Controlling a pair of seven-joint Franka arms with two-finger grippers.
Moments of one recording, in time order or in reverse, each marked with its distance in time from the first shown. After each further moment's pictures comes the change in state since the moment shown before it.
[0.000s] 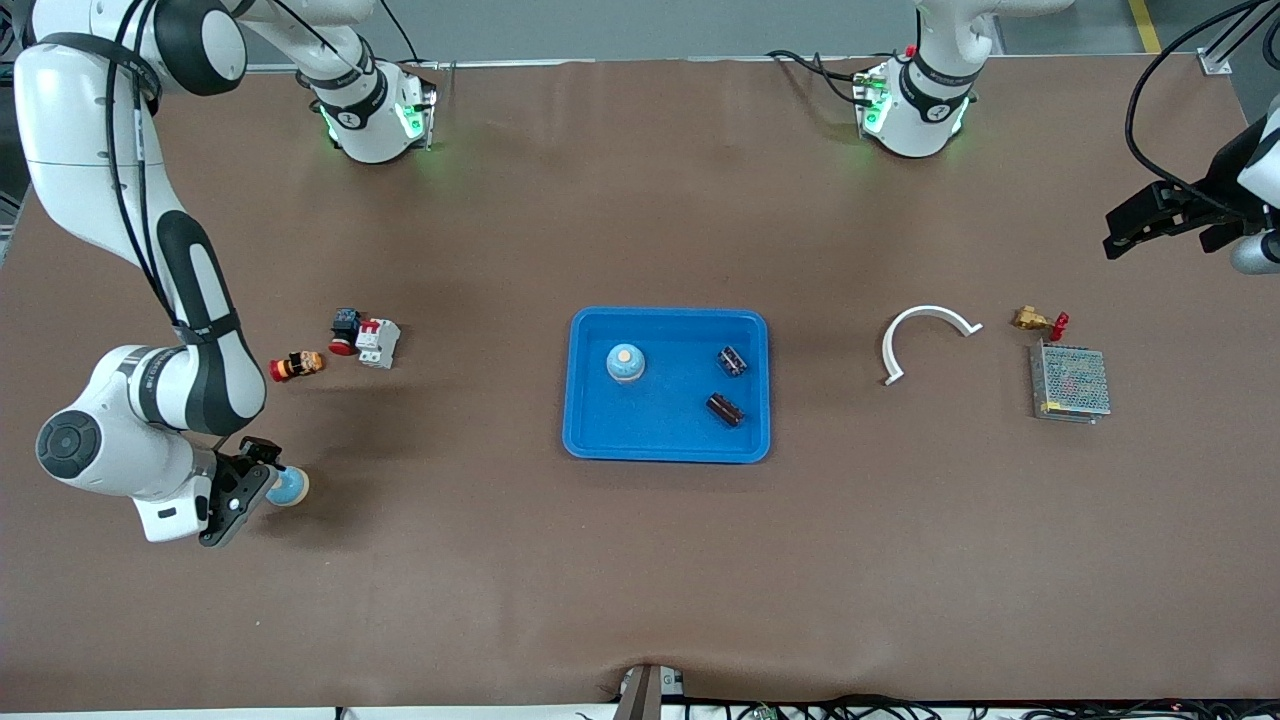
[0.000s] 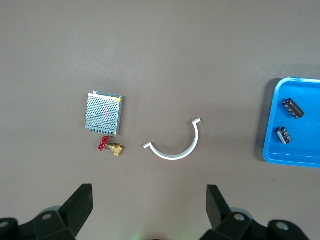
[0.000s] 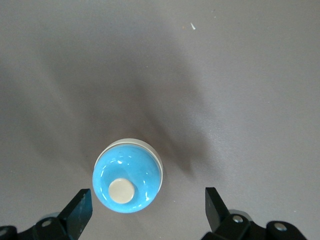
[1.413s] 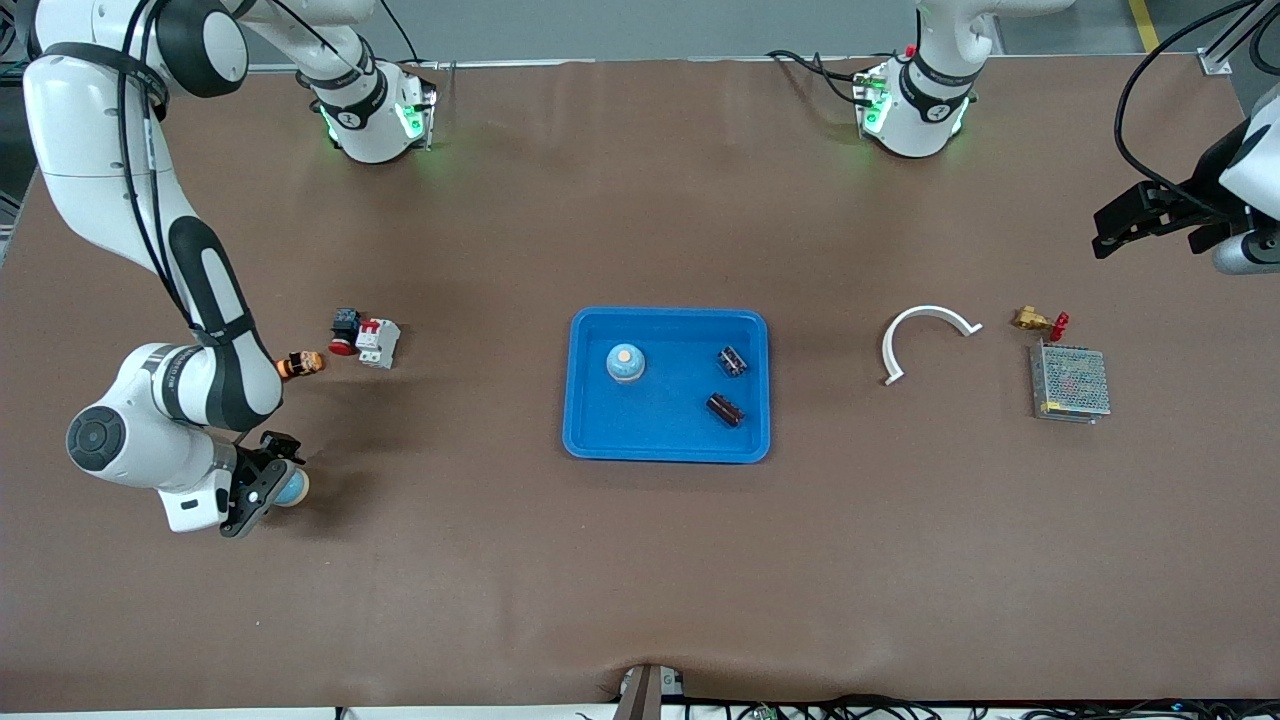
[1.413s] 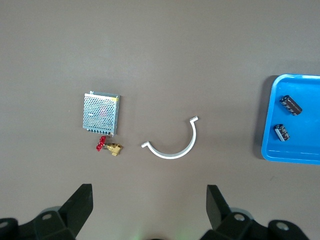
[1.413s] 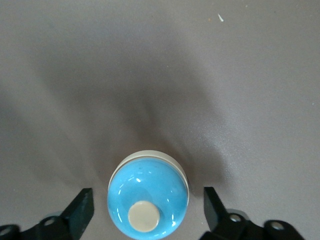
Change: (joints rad) left arm -0.006 0.000 -0.010 -0.005 0.000 0.000 0.000; right arm 0.000 0.004 0.009 -0.064 0.049 0.061 0.000
